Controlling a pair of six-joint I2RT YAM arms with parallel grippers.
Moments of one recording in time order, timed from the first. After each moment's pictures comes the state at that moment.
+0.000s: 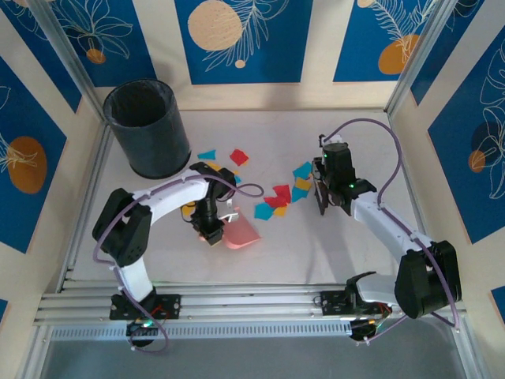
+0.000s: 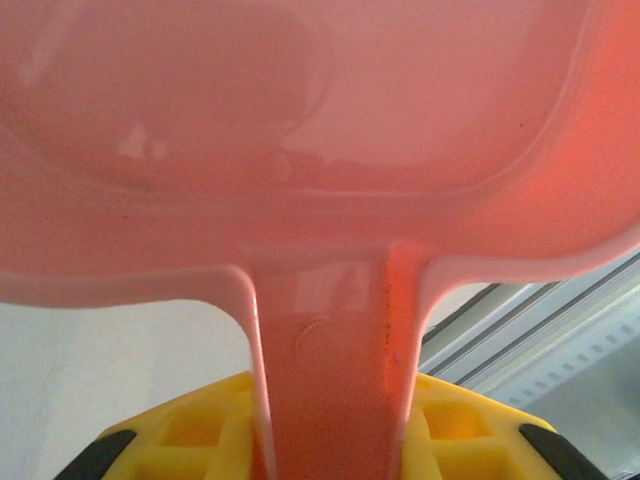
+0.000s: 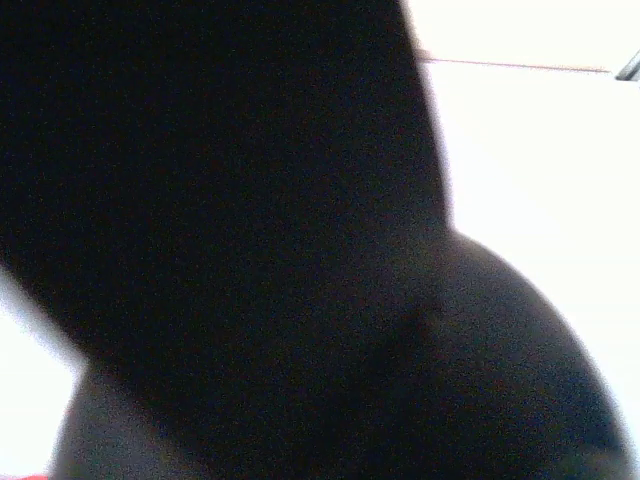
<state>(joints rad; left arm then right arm) -0.69 1.78 1.28 -1.33 0.18 0.21 0.32 1.26 0.86 -0.20 0.27 0.11</state>
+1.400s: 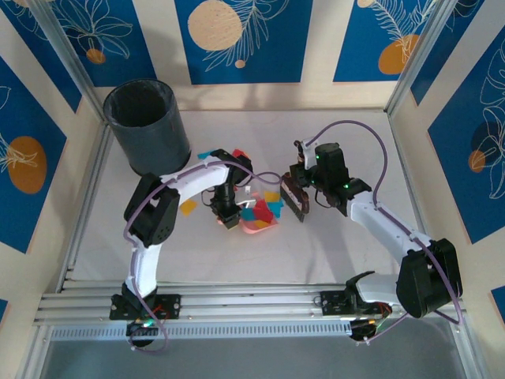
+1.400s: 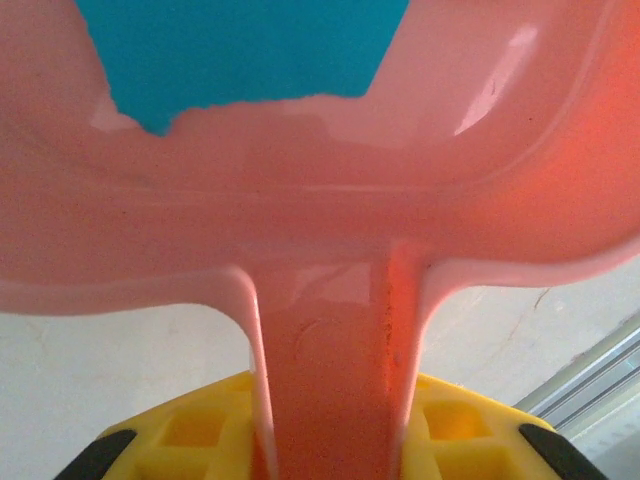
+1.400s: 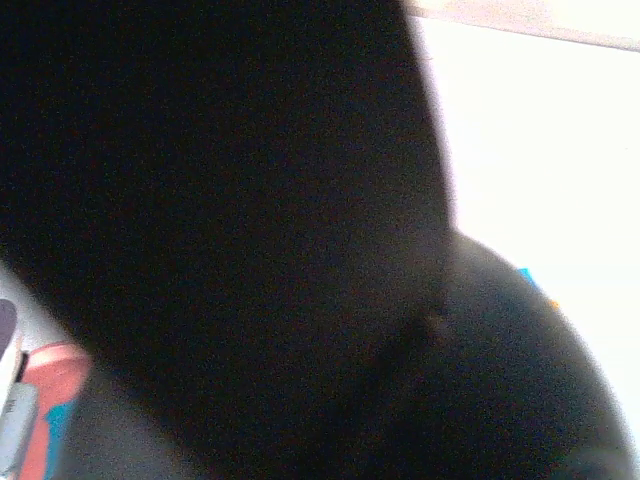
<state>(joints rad) -0.69 2.05 1.59 -1.32 0.18 0.30 0.39 1.27 0.89 -0.22 -0.07 0.08</state>
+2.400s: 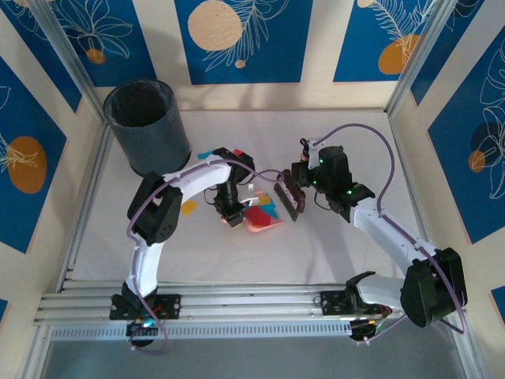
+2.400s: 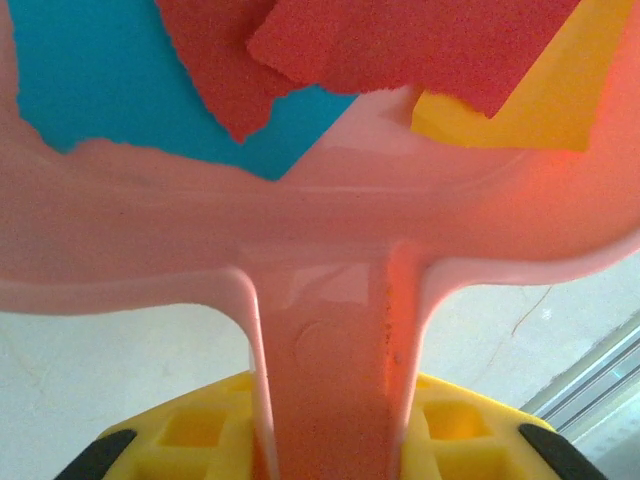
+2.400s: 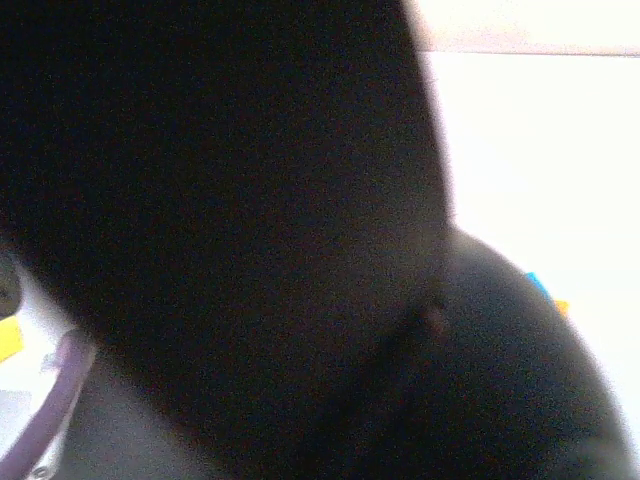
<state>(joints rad) -0.69 2.08 1.63 -1.31 0.22 0.30 0.40 1.21 0.84 -0.15 -0.02 0.20</state>
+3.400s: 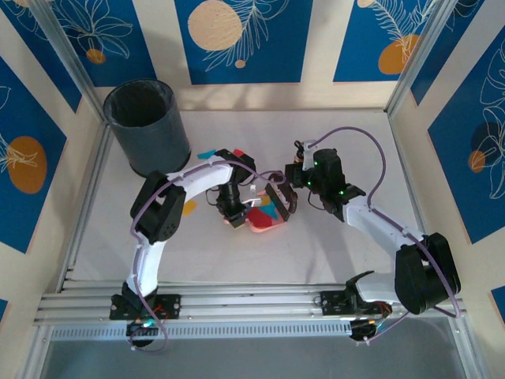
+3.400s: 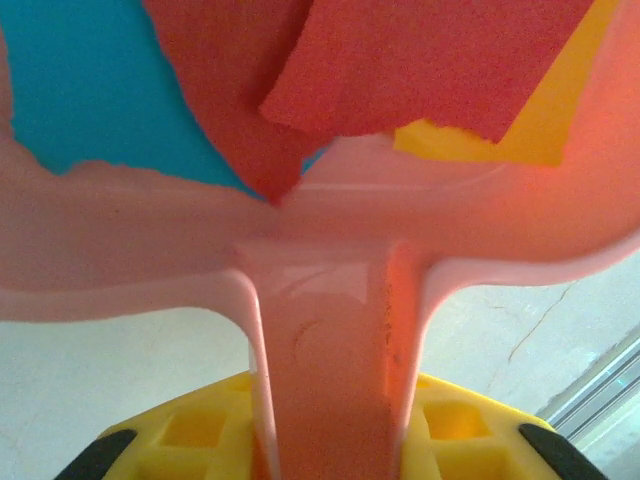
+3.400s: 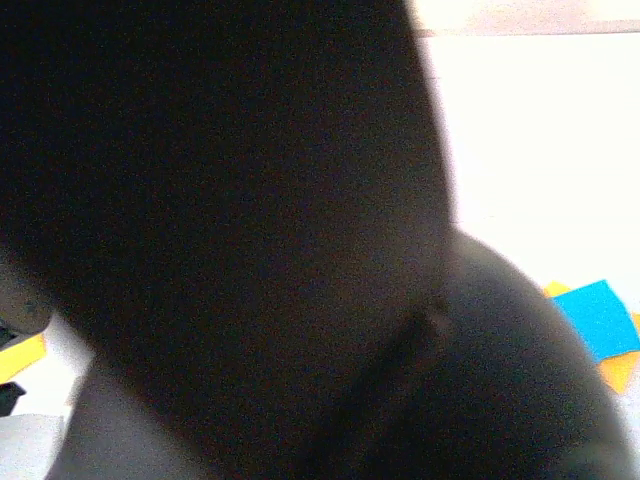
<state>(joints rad) -0.69 2.11 1.63 -1.28 0.26 0.32 0.41 1.29 0.79 0.01 -0.11 0.25</state>
